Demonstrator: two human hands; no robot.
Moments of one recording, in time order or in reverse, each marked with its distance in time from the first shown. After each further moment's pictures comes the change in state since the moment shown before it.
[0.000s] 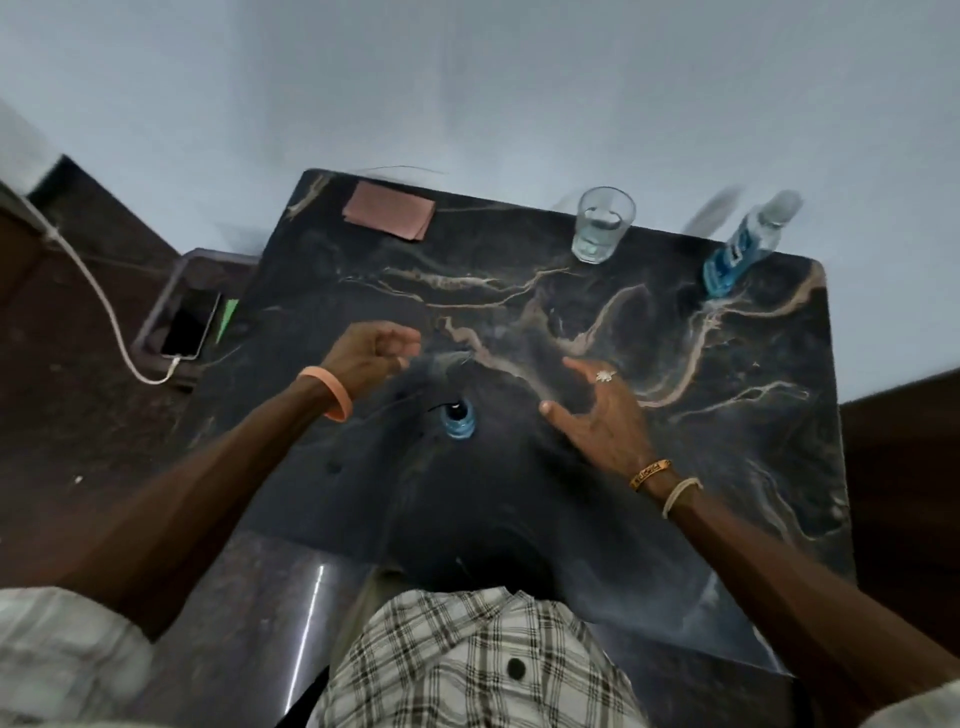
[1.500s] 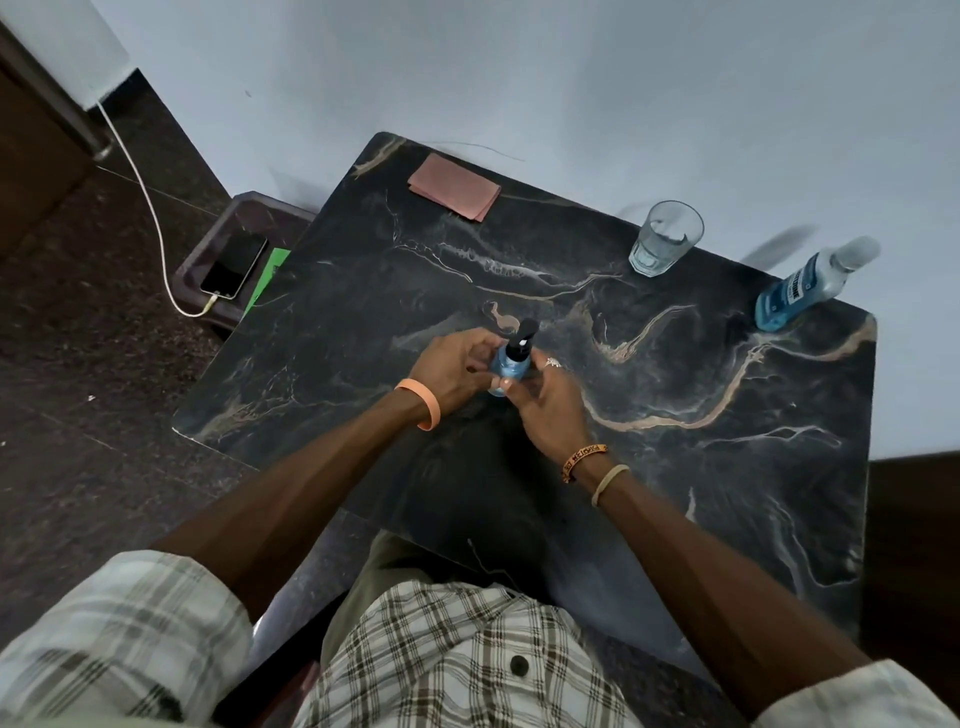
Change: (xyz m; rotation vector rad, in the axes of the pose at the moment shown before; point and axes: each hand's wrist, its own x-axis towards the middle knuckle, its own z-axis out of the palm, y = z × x) left_hand -0.027 0.012 0.061 0.014 0.097 0.113; right_hand 0.014 -0.085 0.068 0.291 -0.145 -0.006
